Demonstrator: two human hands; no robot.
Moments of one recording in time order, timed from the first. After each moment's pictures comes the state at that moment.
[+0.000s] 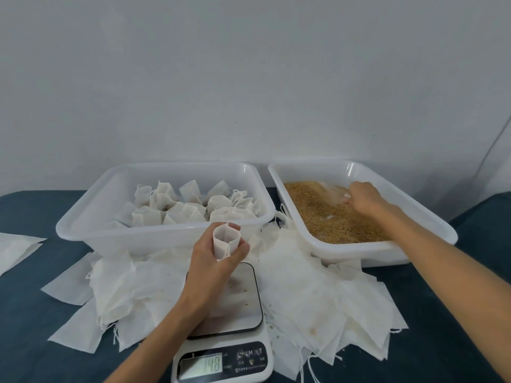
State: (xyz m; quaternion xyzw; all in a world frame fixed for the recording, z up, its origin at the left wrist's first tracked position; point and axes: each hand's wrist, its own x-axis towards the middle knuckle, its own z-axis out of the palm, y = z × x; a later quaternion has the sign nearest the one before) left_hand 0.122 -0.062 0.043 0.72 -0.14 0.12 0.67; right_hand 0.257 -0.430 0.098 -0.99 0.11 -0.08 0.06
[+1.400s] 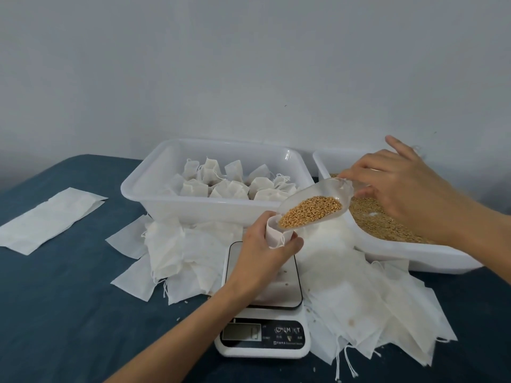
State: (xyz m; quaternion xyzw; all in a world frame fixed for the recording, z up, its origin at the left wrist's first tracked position) left_hand 0.098 -0.067 0.049 0.71 -0.12 0.08 0.69; right_hand 0.128 -0.305 0.179 -0.88 -0.36 -0.30 -0.08
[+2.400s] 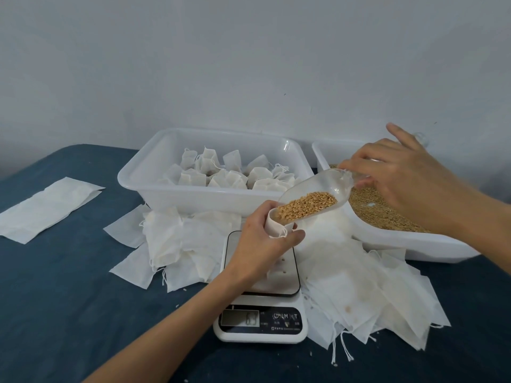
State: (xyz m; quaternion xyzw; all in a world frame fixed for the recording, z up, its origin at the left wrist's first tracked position) left_hand 0.098 -0.066 0.048 0.71 -0.13 0.06 0.69; right_hand 0.121 -0.303 0.180 -0.87 -0.37 -0.31 -0.10
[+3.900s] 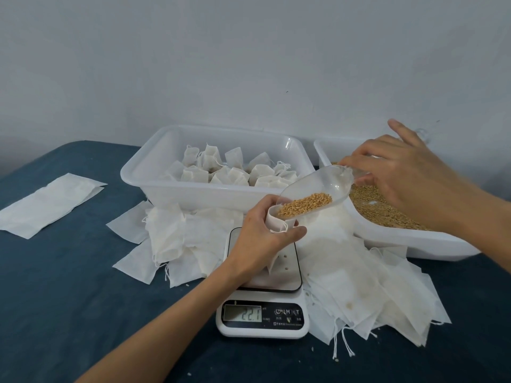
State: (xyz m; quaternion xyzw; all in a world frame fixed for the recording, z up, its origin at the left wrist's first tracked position) left_hand 0.104 -0.060 0.044 0.70 -0.14 0.05 0.70; right_hand 0.122 -0.301 0.179 -0.87 -0.36 -0.31 -0.10
